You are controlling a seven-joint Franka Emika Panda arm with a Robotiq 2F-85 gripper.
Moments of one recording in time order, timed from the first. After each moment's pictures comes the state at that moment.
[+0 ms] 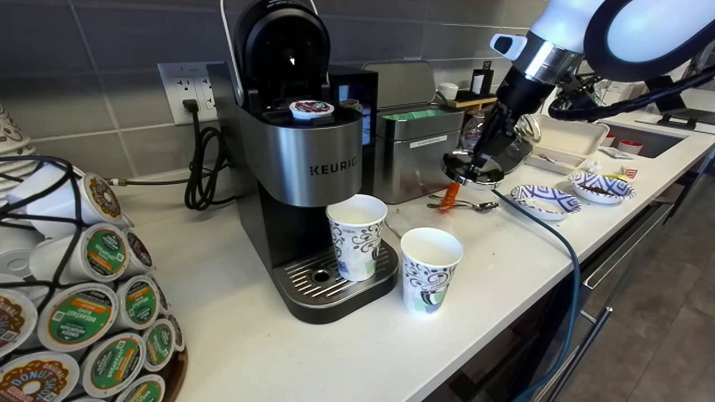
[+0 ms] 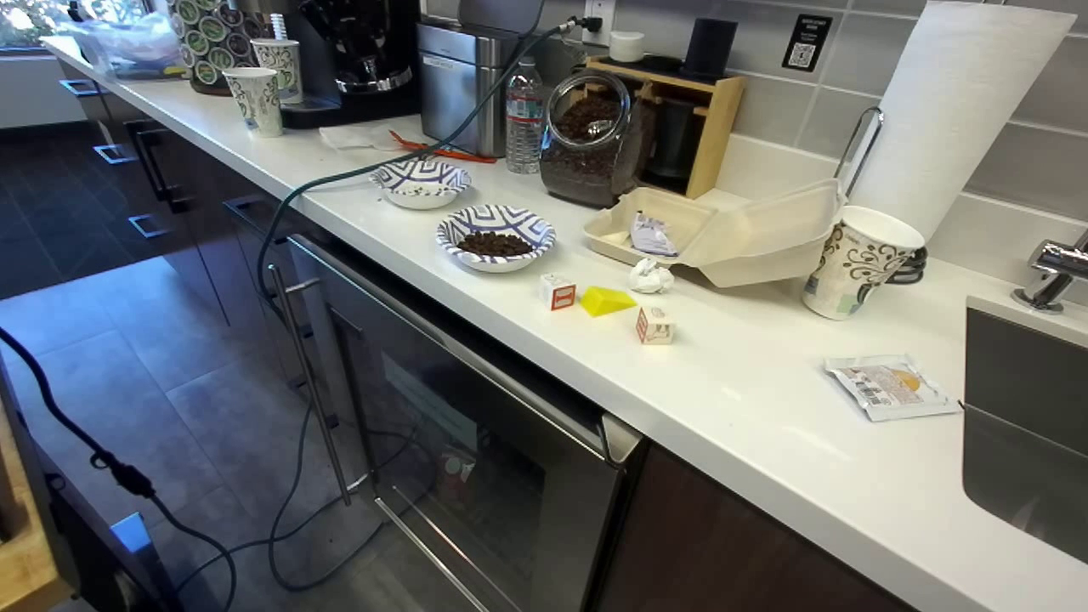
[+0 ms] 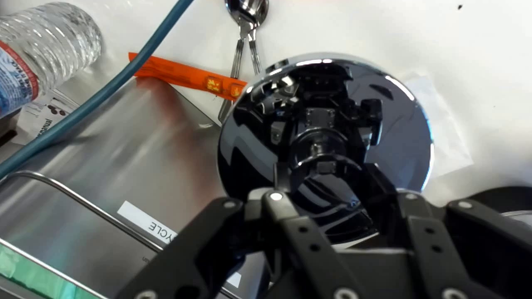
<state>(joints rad) 0.09 0.18 0.08 -2.01 -0.08 2.58 -0.52</state>
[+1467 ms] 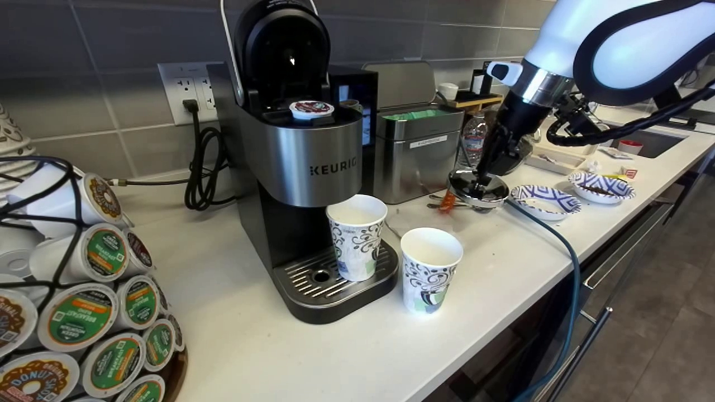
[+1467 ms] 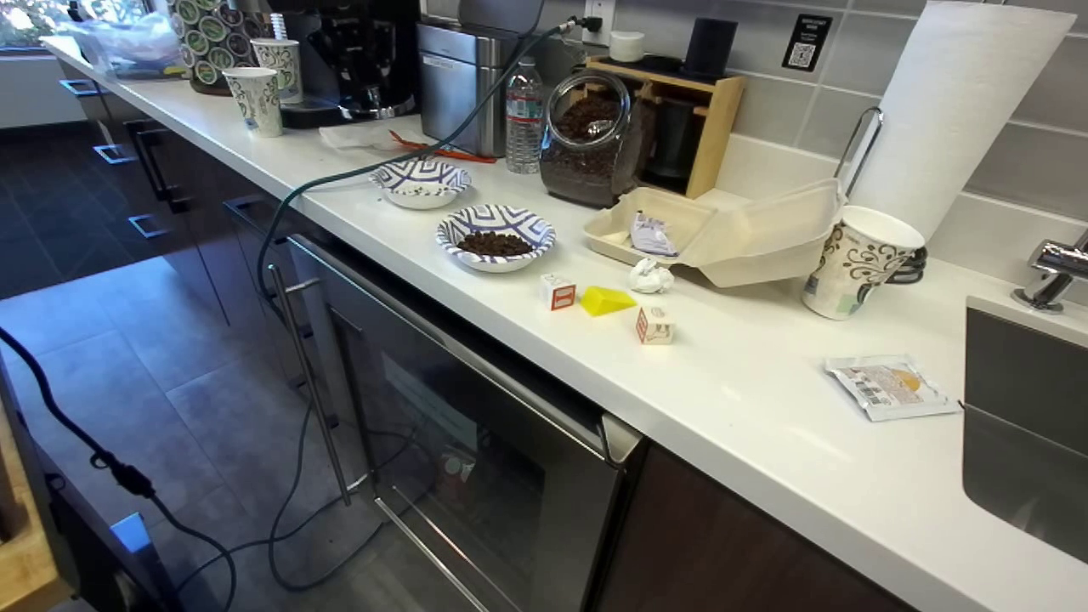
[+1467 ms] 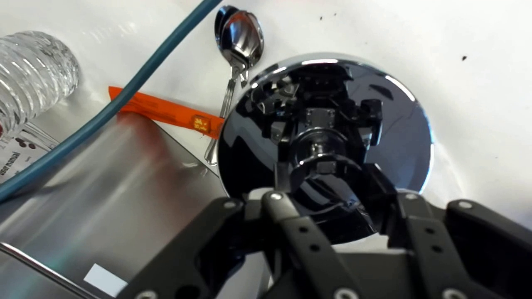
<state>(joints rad) 0.03 0.23 0.11 -2.02 -0.09 2.58 -0.58</state>
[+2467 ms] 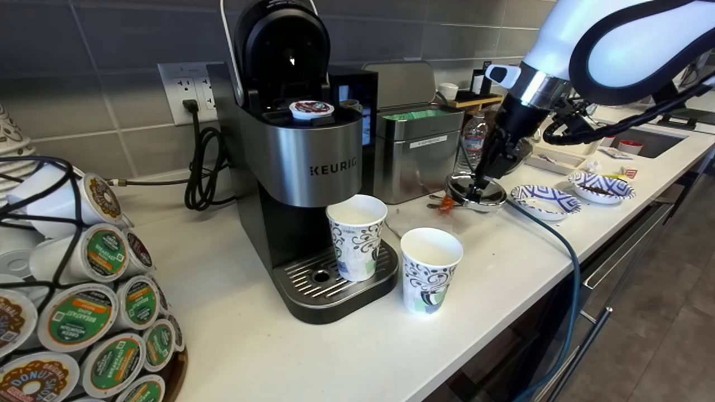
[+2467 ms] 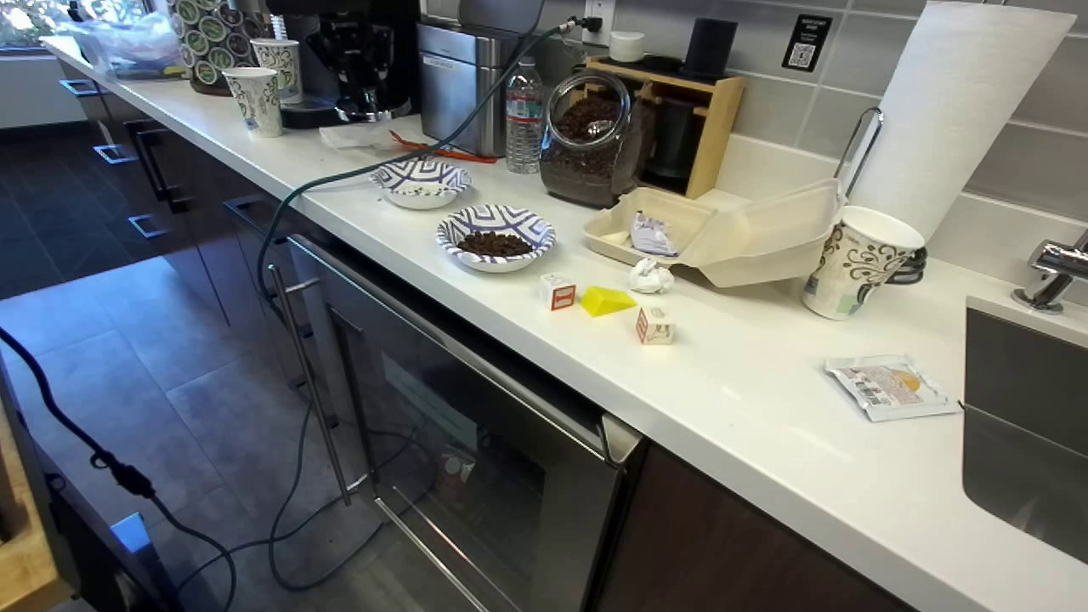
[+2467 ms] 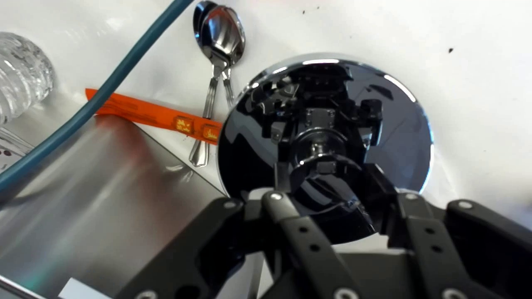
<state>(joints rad) 0.02 0.24 0.13 -2.02 -0.04 2.58 -0.59</state>
